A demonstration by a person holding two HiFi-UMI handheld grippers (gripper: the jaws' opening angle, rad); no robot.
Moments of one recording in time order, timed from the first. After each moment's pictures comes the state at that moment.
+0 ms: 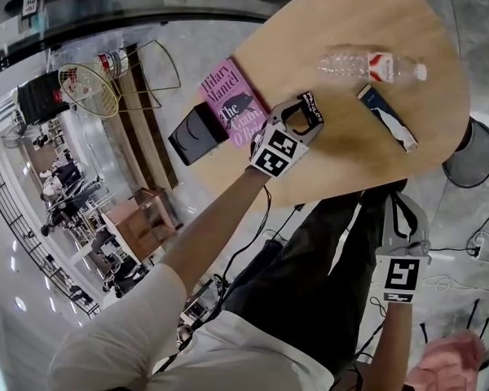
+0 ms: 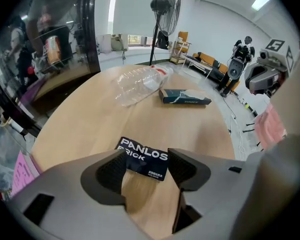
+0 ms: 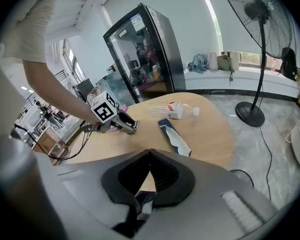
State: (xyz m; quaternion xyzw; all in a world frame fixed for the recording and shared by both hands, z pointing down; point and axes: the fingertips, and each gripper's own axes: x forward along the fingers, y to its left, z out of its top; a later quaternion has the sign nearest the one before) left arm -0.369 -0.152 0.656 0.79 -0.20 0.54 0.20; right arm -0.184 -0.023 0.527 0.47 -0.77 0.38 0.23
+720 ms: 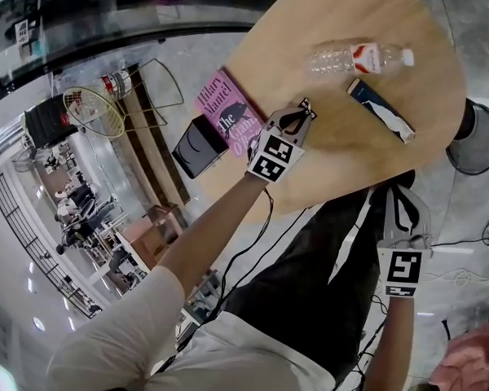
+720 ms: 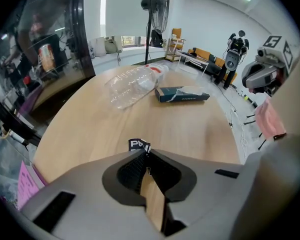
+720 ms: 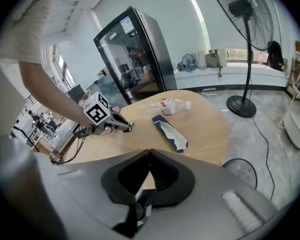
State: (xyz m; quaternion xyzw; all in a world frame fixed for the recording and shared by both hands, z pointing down) left arm -0.368 -0.152 0.658 0.80 -0.19 0.55 0.16; right arm -0.182 -0.013 0.544 0.51 -0.74 0.40 0.20
